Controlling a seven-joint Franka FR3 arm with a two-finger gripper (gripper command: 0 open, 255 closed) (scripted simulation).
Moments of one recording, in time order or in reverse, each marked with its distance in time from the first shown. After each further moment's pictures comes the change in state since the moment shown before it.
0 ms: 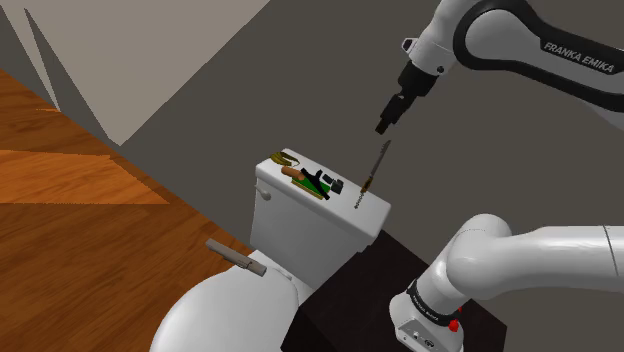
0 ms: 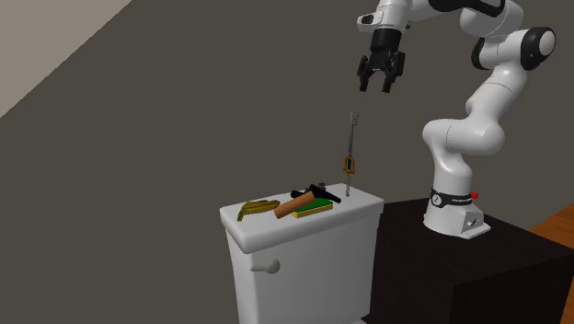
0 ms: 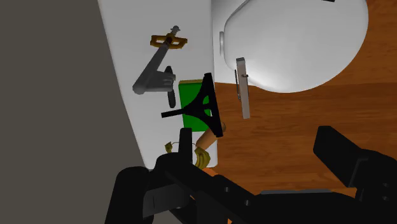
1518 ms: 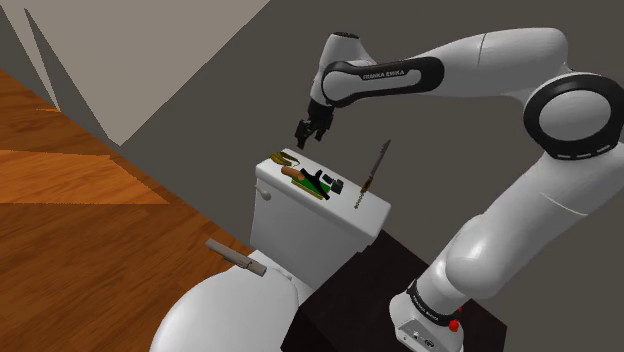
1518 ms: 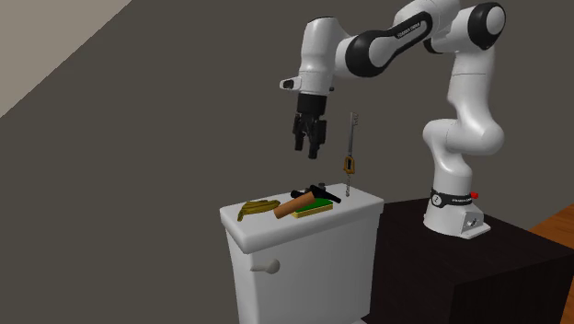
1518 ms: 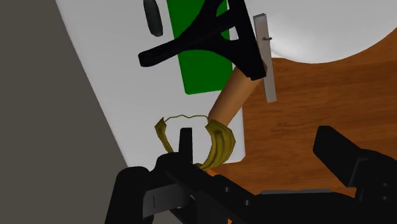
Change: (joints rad) arm -0.016 0.732 0.033 0.204 -0.014 0.458 0.128
